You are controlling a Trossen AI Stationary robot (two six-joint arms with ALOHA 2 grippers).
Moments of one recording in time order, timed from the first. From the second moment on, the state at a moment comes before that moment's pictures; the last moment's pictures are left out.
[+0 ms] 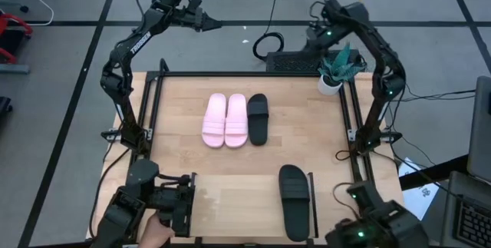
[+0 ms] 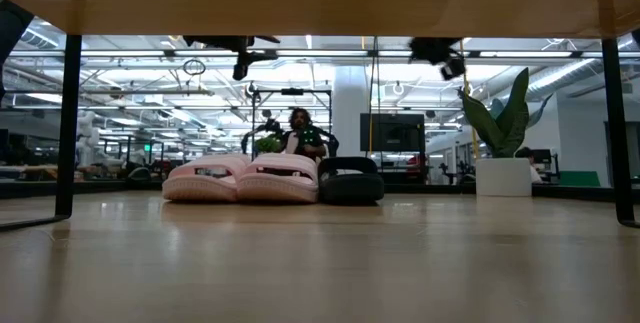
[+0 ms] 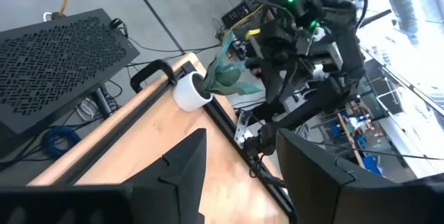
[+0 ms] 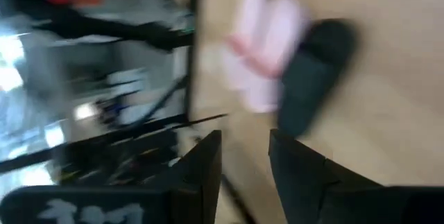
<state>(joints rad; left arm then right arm) 1.14 1.88 1.82 -0.45 1.10 -0.47 -1.15 1.86 1.92 -1.55 -1.01 0.13</state>
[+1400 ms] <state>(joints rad) 0.68 1.78 1.82 -1.24 0.68 0.39 -0.59 1.52 1.92 -1.42 -0.27 0.16</state>
